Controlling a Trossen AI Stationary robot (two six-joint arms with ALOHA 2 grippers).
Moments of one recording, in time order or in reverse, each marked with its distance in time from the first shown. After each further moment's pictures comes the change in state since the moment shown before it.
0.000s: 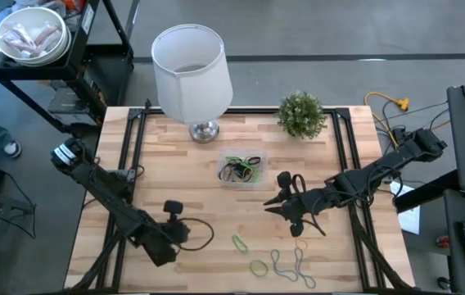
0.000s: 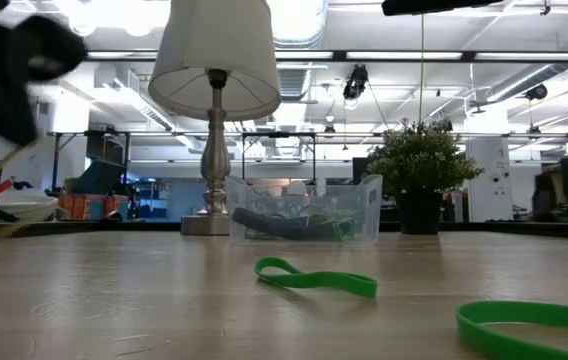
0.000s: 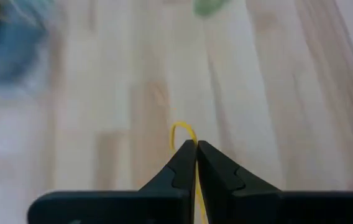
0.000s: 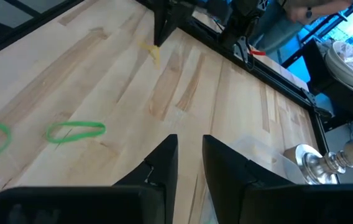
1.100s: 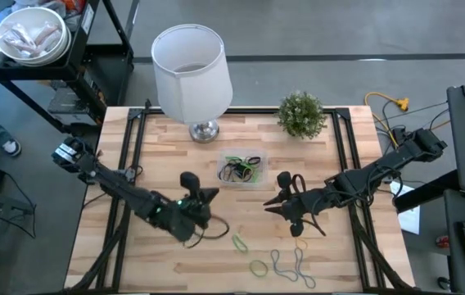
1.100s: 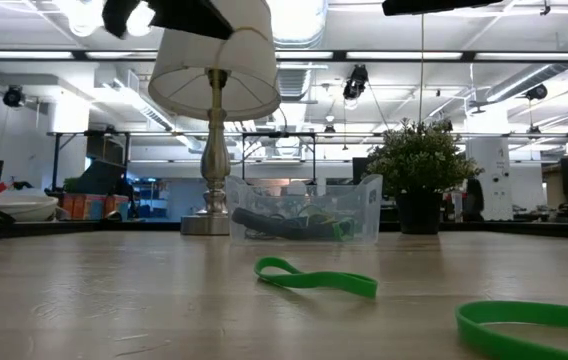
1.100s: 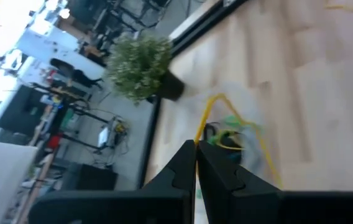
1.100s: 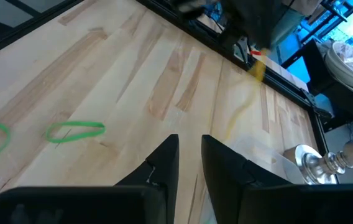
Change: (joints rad) left arm 0.249 -0.003 0.144 0.297 -0.530 0.757; right arm 0.000 0.000 0.000 0.000 0.000 -0.003
